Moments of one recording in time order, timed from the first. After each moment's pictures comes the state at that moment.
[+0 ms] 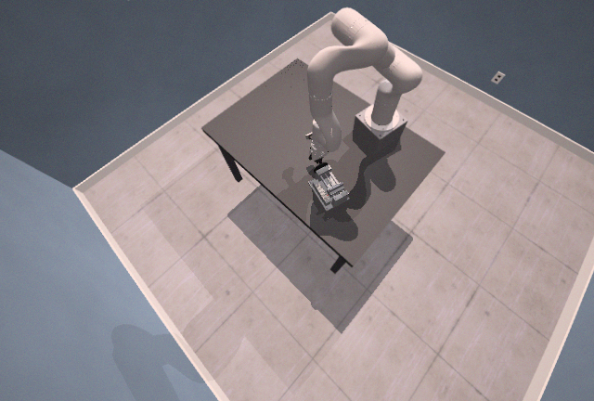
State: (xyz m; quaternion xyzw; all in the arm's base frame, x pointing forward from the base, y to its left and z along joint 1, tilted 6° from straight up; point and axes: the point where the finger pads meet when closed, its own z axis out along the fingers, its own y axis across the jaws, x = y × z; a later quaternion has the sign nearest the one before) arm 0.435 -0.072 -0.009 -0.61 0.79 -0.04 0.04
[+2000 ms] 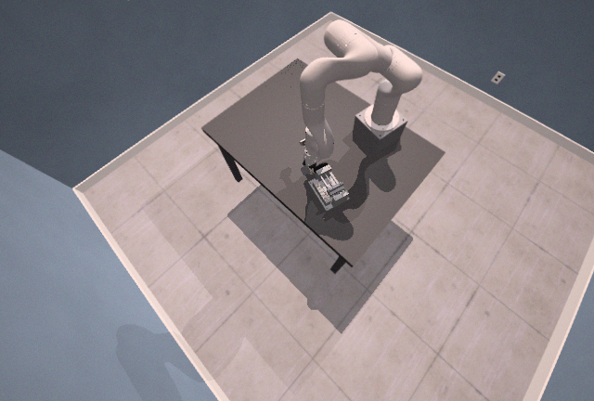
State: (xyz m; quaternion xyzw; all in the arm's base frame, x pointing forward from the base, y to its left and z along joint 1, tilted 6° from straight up) arm 0.474 -0.082 -0.035 -0.61 0.79 -0.04 0.04
